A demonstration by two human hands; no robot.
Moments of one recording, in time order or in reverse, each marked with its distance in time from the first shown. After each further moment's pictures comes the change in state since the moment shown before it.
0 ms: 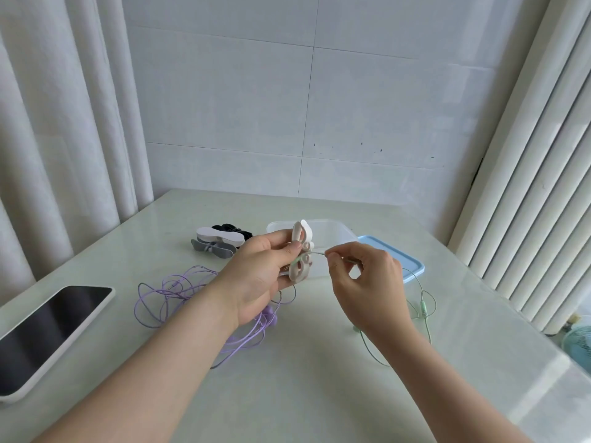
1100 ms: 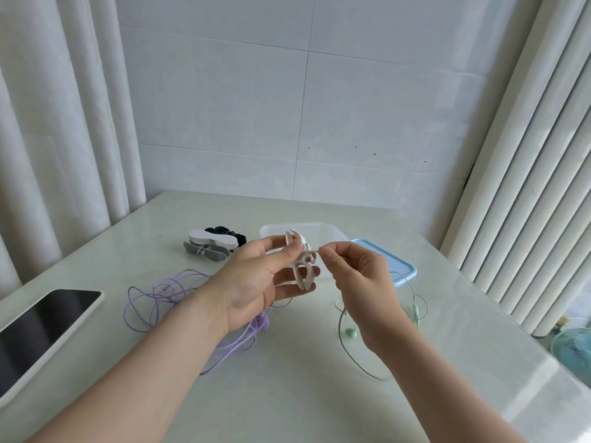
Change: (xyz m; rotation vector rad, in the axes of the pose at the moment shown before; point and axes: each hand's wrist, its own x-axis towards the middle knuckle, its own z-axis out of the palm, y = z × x) left_hand -0.005 0.003 0.004 -0.107 -0.061 -0.048; right_hand 0.003 -0.007 -0.010 0.500 -0.172 0.328
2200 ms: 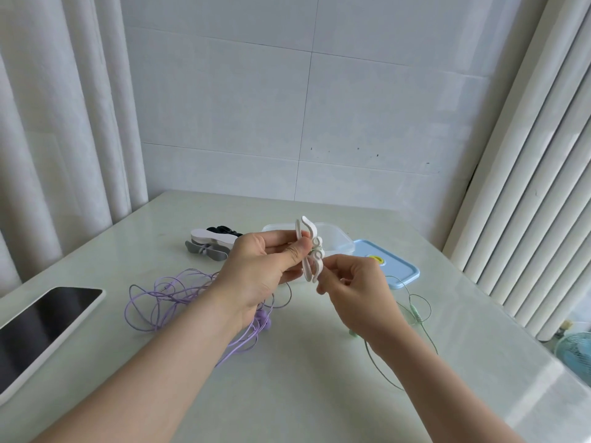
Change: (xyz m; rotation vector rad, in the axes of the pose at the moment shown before) left_hand -0.001 -0.002 0.009 0.227 0.137 0.184; right_hand -0.001 0.005 0.001 -0.382 -0.086 -0.079
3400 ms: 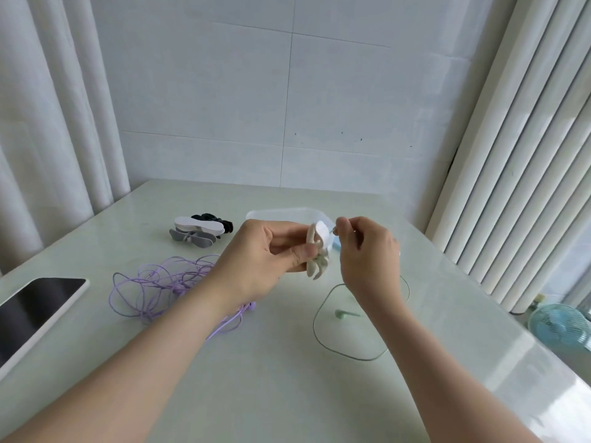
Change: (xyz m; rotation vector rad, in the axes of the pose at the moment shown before) left_hand -0.008 -0.005 0.011 0.168 -0.254 0.210; right_hand 0.014 0.007 -0.022 -0.205 0.399 -0.006
